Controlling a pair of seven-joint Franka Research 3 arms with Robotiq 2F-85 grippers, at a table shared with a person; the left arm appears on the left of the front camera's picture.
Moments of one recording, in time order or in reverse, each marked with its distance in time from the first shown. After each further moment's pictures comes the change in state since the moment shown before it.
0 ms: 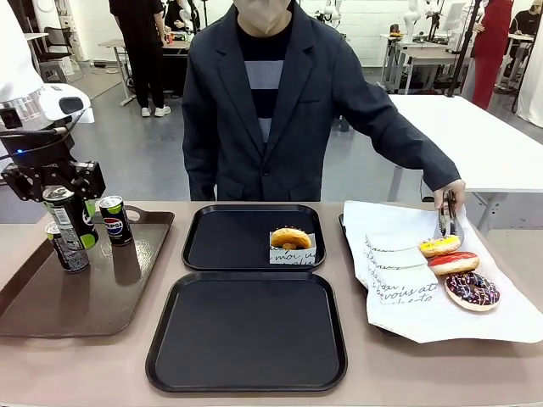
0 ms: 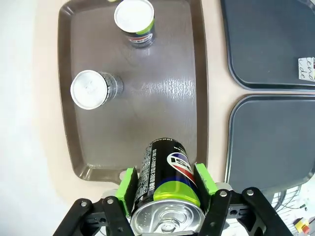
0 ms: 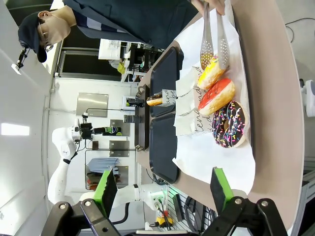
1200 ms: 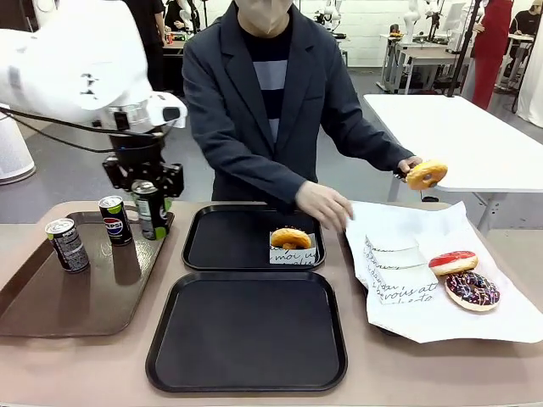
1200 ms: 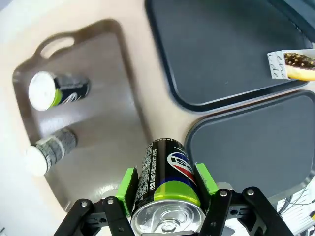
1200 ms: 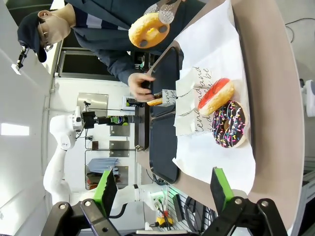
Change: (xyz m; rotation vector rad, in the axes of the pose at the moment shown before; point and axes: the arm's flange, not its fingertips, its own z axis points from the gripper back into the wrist) left arm 0.054 -0.133 -0.032 0.037 0.007 -0.234; right arm 0.000 0.000 0.000 0.000 -0.001 0.000
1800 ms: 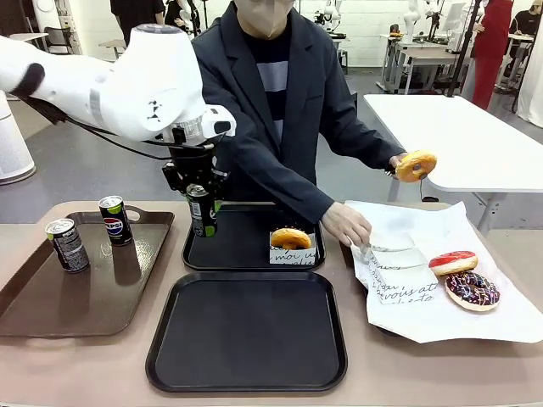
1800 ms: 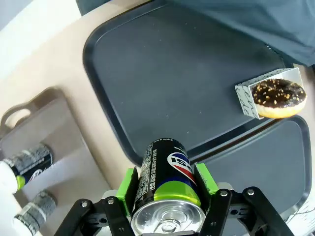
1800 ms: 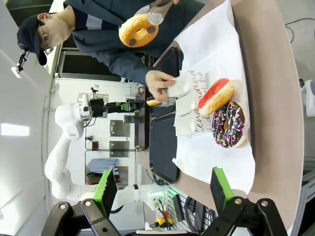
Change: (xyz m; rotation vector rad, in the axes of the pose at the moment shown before) left arm 0.060 -0.062 -0.050 -0.067 -0.060 -0.146; right arm 0.000 0.000 0.001 0.000 -0.002 -0.001
